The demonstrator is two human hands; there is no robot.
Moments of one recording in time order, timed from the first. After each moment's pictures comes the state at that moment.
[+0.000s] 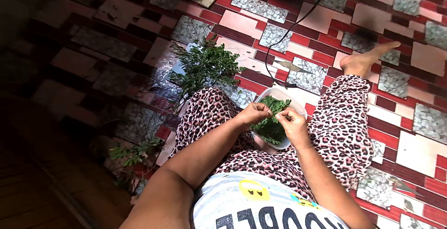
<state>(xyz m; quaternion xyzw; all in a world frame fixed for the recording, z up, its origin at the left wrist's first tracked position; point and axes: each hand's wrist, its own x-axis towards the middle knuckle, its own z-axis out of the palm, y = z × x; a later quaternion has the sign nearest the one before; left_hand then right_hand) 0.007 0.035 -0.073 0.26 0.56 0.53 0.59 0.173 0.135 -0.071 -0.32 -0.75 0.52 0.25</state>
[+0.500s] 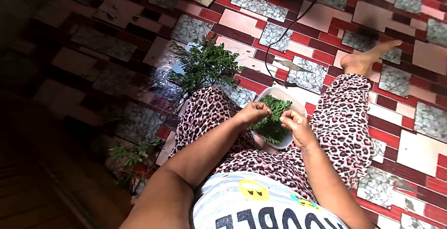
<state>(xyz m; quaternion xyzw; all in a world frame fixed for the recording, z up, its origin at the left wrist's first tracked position) 0.002 0.038 -0.084 0.24 0.53 0.54 0.61 0.183 0.144 -0.057 -0.39 -0.64 0.65 0.14</state>
